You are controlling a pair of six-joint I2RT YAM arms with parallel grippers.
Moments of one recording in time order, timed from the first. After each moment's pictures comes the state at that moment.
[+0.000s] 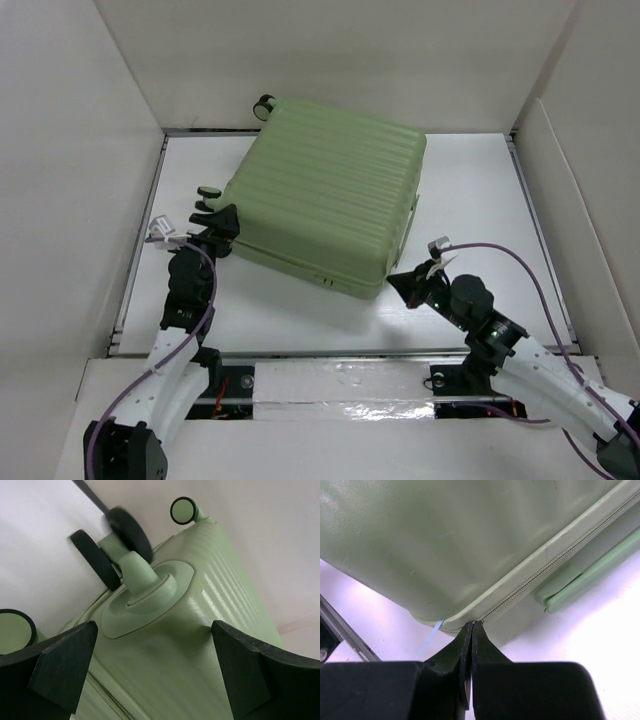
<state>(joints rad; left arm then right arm) -0.16 0.67 0.28 0.40 -0.23 -0.91 0.74 0.53 0.25 0.08 0.00 0.39</state>
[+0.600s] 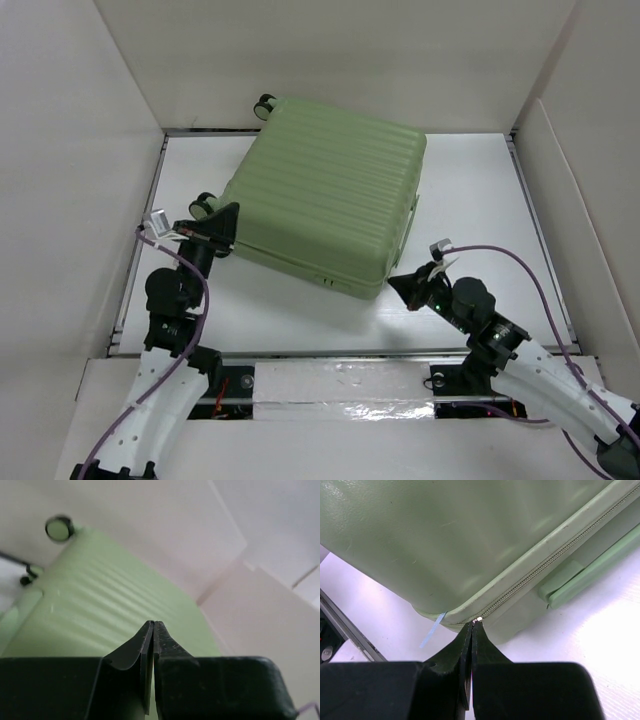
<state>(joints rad) -0.24 0.48 0.44 0.35 -0.04 -0.78 0.76 0.49 0.24 0.06 0.02 0.41</state>
